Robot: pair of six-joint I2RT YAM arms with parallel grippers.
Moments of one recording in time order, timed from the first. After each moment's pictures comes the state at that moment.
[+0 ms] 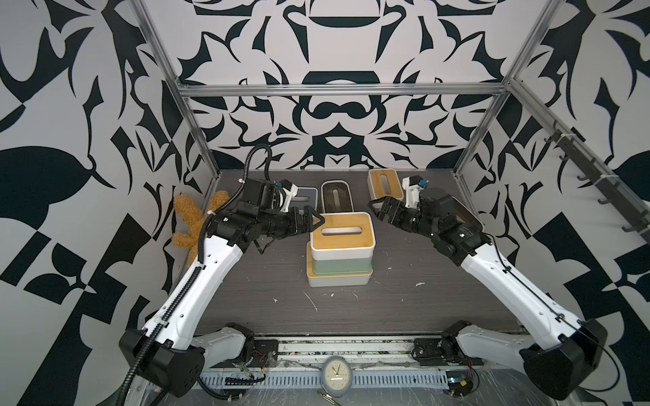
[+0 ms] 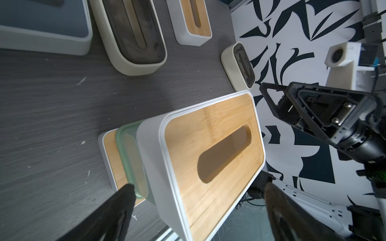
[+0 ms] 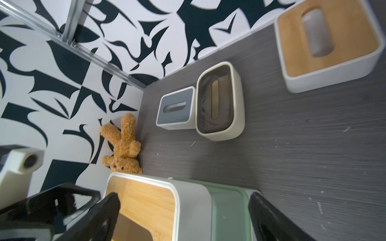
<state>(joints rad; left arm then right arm) -0.41 1.17 1.32 -0.86 0.52 -0.51 0.43 1.16 1.13 -0.43 -0.16 0.75</state>
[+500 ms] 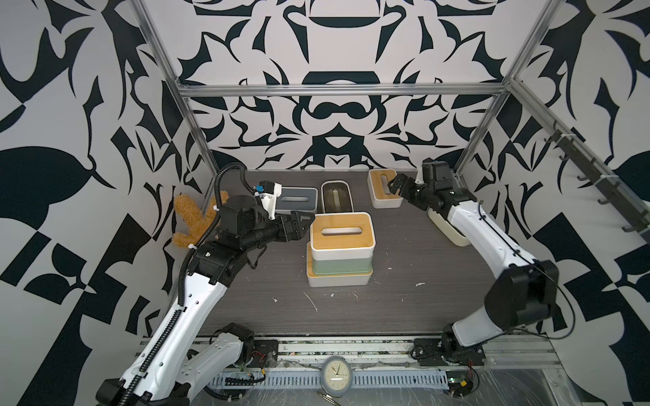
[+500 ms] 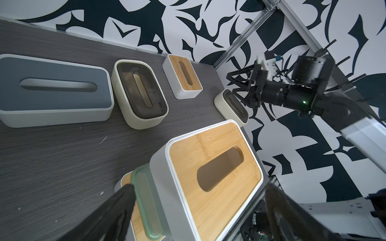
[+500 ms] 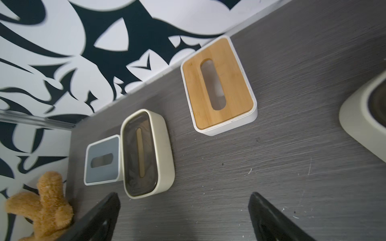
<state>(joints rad) -0.40 0.95 1.08 -0.55 0.42 -0.49 0.20 1.65 1.45 -0.52 -0.14 0.60</state>
